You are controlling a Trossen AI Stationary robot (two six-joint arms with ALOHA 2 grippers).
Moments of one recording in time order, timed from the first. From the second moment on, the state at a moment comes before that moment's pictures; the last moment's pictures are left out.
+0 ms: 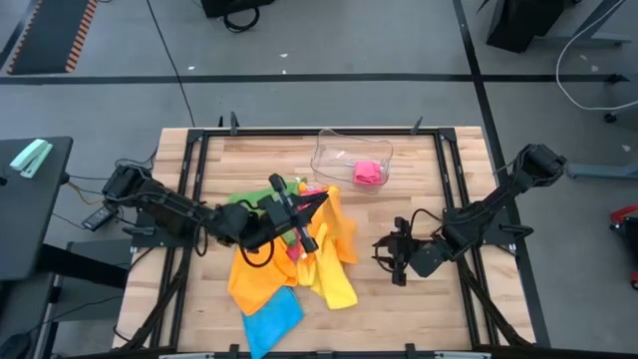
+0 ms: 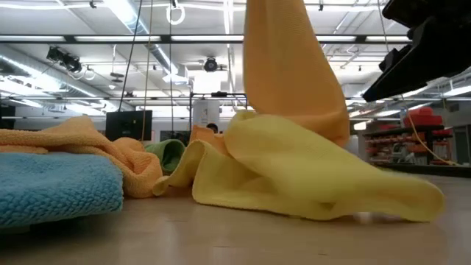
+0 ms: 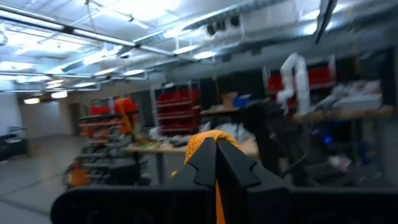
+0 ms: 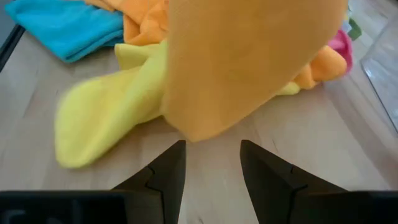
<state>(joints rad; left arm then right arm) -0.35 1.55 1.08 0.95 -0.76 0.40 0.64 1.24 0.53 -0.06 0.62 0.52</state>
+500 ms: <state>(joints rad) -0.28 1.54 1.08 0.86 -0.34 0.05 0.67 1.17 0.53 -0.12 0.62 0.52</state>
